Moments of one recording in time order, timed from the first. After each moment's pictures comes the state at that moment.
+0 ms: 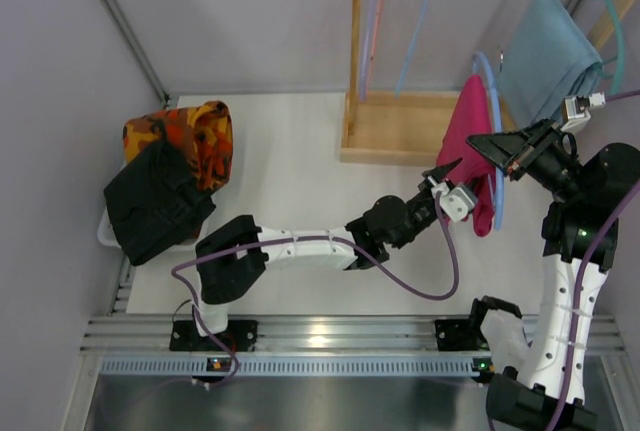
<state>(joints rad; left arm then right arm) -1.26 1.90 1.35 0.90 -0.28 0.48 -0.34 0.78 1.10 -0.20 -1.04 1.15</state>
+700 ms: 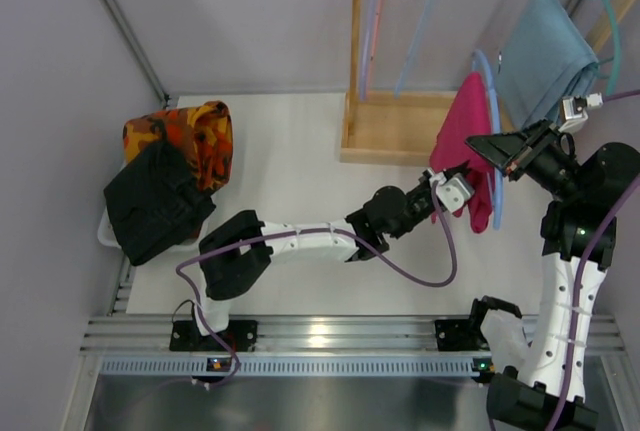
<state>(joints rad) -1.21 1.94 1.39 0.90 -0.19 0.43 -0.34 0.79 1.09 -0.21 -1.04 1.12</state>
